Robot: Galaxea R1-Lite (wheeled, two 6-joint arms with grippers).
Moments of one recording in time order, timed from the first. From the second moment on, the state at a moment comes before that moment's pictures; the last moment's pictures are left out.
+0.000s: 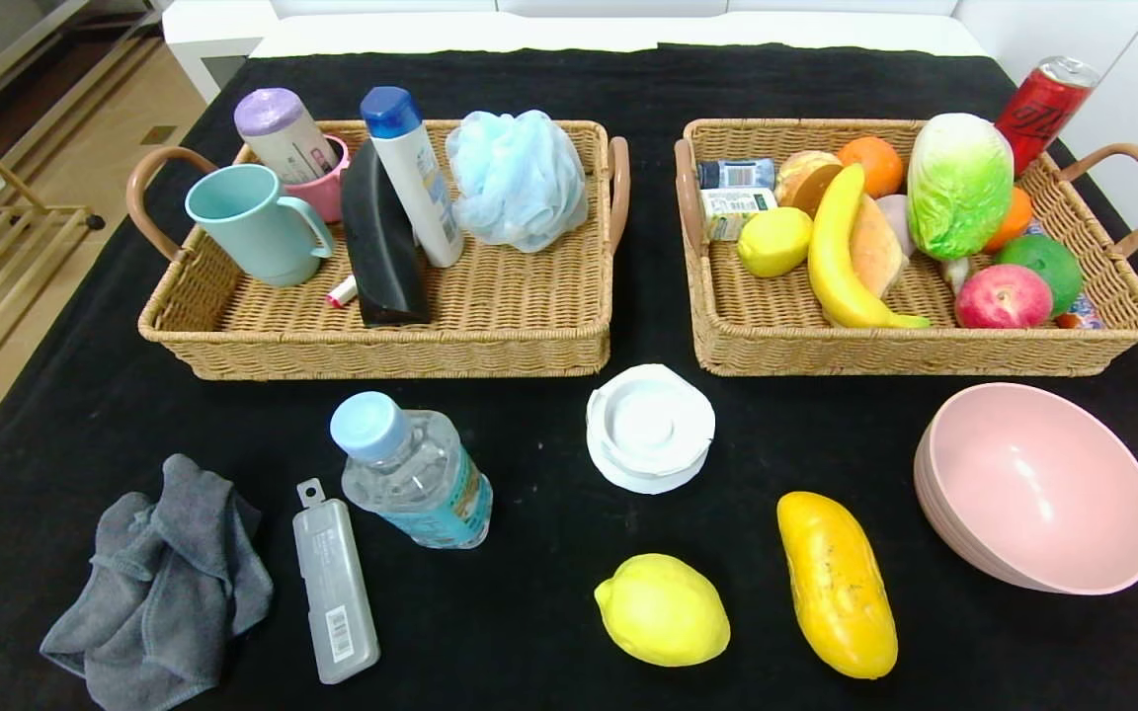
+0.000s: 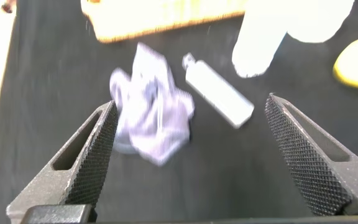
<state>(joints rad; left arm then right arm) -0.02 0.21 -0.45 0.17 -0.14 0.10 0.02 0.23 -0.40 0.12 0.01 0.00</state>
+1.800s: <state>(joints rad) -0.38 0.98 -1.02 0.22 -0.33 0.30 0.31 1.11 -1.02 0.13 0.25 -0.01</state>
